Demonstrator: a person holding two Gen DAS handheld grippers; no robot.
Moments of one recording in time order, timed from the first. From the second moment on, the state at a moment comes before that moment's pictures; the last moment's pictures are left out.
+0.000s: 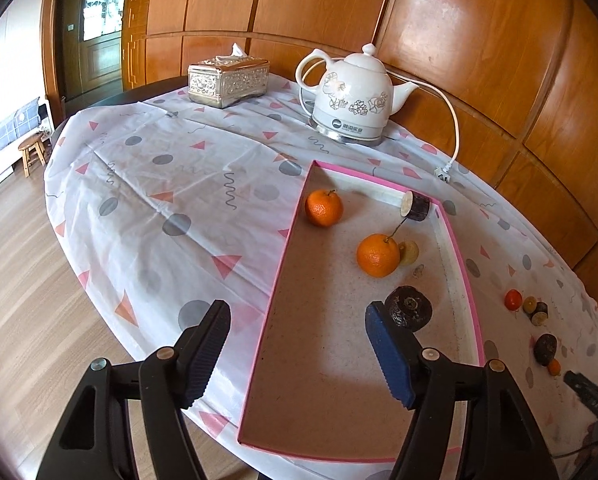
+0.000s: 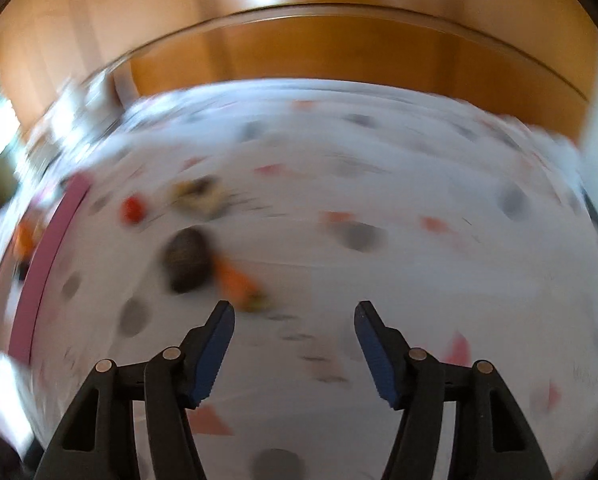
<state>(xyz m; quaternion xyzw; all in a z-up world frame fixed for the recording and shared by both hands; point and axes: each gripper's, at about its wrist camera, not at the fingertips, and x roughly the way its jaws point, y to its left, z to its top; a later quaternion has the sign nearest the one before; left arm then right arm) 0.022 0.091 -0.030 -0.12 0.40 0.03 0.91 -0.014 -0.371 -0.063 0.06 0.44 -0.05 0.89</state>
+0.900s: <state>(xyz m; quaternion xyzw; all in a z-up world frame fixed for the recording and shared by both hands) 0.010 0.106 -0.034 -0.14 0.40 0.05 0.91 0.039 -0.323 -0.081 -0.12 0.53 0.04 0.84</state>
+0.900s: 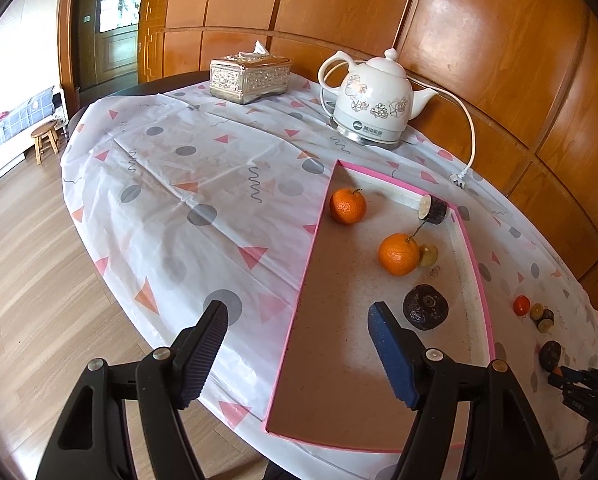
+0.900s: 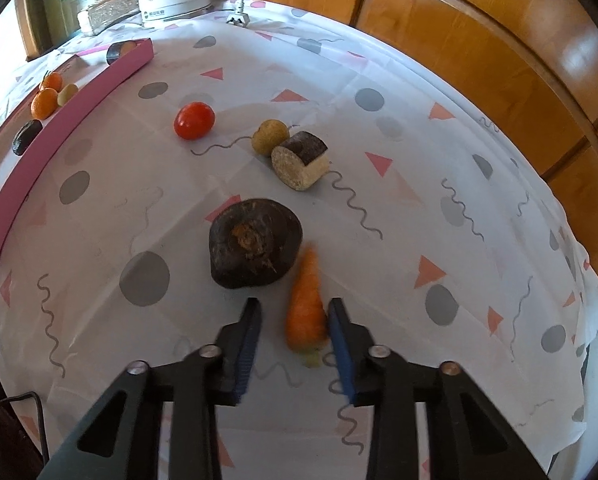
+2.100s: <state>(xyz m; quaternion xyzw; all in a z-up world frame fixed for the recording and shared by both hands) 0.010 0.109 -0.035 -0.14 0.40 0.06 0.90 -0.009 -0.271 -0.055 0.09 0.49 0.15 0.86</state>
